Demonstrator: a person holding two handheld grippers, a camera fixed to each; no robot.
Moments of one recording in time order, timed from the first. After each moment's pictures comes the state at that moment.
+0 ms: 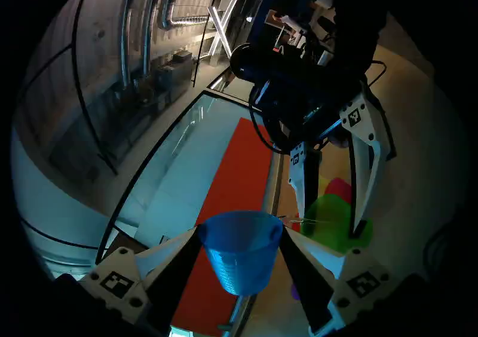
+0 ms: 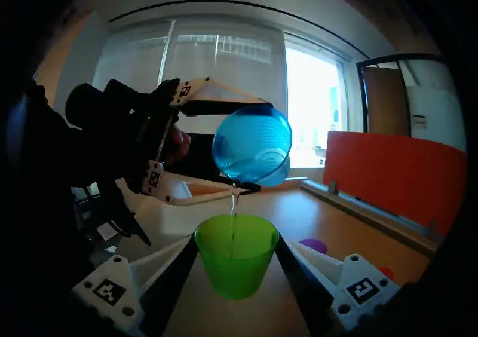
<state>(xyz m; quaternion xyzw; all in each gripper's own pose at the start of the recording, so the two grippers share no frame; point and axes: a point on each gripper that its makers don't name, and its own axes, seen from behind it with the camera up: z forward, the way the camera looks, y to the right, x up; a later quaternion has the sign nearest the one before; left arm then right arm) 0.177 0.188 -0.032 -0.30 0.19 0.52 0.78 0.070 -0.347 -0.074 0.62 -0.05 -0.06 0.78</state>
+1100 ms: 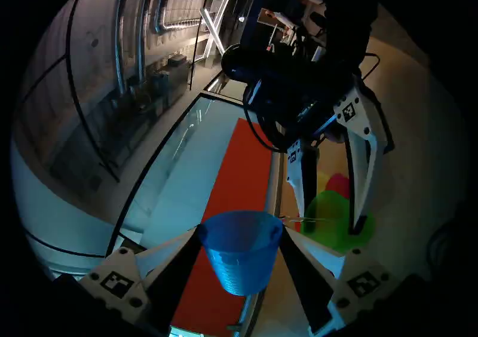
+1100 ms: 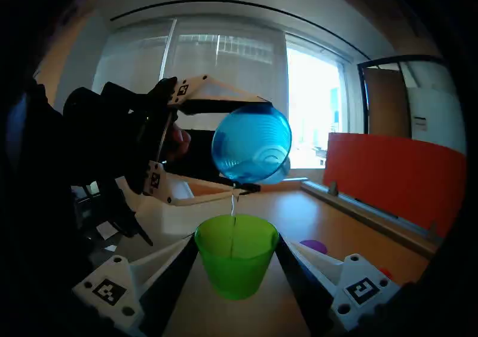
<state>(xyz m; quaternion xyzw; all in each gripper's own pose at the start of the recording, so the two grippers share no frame) 0.181 0.188 -0.034 -0.29 0.20 0.54 0.76 0.071 -0.346 -0.075 0.62 -0.04 -0.06 0.78</state>
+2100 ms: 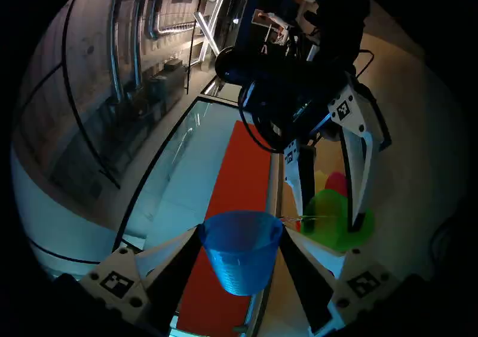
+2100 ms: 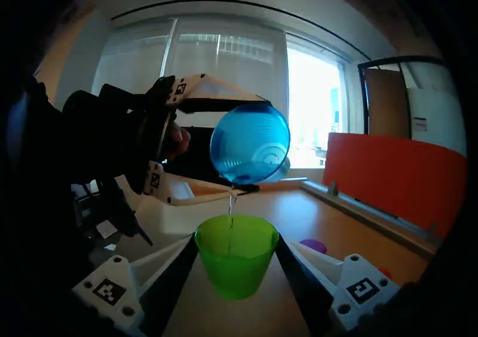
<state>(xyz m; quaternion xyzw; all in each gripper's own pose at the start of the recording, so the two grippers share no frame) 0.181 0.190 -0.038 -0.29 0.21 0.56 0.75 0.070 -0.344 -0.075 0.62 -0.04 -0.06 0.78</state>
